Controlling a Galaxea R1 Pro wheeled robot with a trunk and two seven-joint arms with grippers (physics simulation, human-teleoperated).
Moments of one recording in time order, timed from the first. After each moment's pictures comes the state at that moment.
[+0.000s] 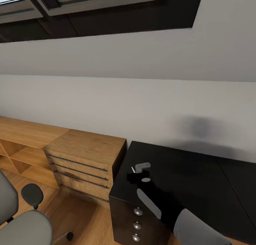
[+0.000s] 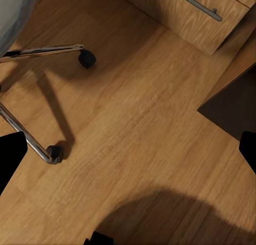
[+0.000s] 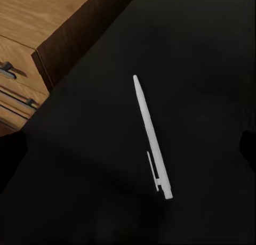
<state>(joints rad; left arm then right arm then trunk) -0.10 -0.04 0.38 -0.37 0.00 -0.34 -0.02 -0.67 0.06 0.79 -0.89 -0.62 0.37 -0.49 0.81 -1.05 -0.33</state>
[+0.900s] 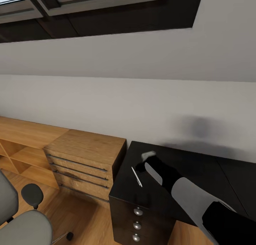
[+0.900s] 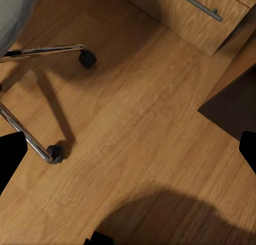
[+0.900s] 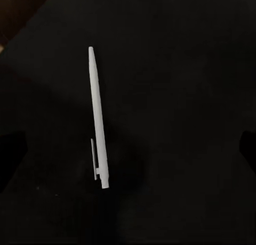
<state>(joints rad) -0.10 -0.04 0.38 -0.37 0.00 -0.34 -0.02 -0.94 0.07 0.72 -0.58 -0.62 0.67 -0.26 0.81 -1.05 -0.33</state>
